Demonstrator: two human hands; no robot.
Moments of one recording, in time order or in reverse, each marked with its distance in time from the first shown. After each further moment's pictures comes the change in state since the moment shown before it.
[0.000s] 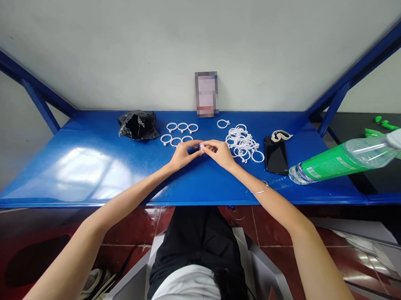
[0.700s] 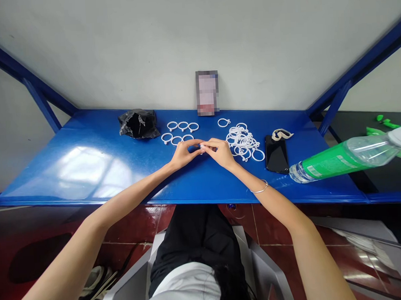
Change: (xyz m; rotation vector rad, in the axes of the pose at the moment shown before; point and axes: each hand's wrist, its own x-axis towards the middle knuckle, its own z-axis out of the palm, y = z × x) left_hand 0.000 0.001 0.002 0.006 0.028 0.005; right_hand -0.001 -0.001 0.000 -0.106 0.026 -0.099
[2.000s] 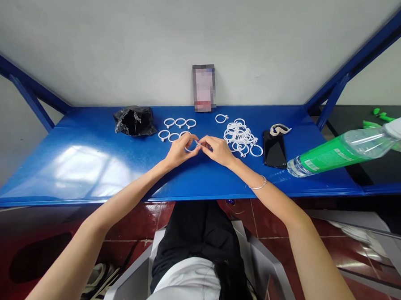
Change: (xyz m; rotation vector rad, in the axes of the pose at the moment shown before) left_hand -0.006 0.005 -0.007 0.309 0.118 0.365; right_hand -0.004 0.005 -0.002 -0.244 -0.055 -0.314
